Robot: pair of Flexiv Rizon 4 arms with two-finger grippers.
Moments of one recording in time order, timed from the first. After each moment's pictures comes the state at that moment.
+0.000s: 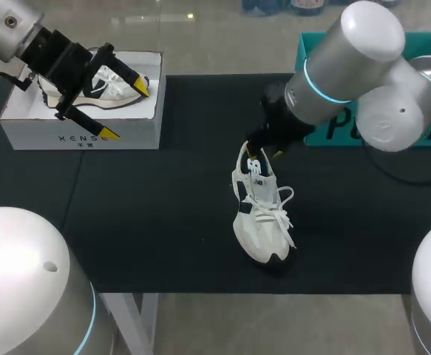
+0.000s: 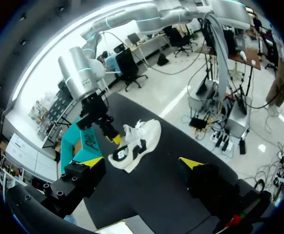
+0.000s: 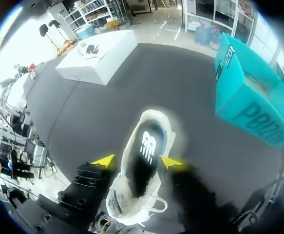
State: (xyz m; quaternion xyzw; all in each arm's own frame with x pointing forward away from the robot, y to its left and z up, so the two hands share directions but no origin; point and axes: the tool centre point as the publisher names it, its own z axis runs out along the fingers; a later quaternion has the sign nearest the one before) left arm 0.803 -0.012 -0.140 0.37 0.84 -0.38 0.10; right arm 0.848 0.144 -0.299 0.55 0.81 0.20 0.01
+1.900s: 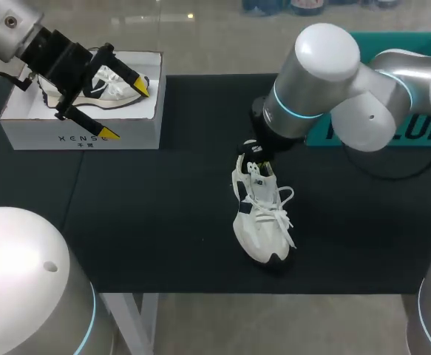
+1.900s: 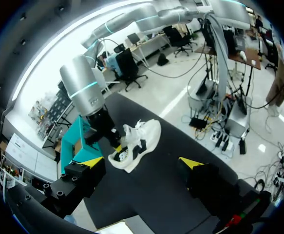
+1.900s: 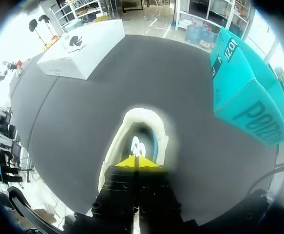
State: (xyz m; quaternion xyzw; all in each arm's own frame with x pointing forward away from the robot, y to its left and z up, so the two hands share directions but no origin) left arm 0.803 -0.012 -0.140 0.37 0.84 -0.38 0.10; right arm 0.874 0.139 -0.348 0.57 0.80 0.16 0.06
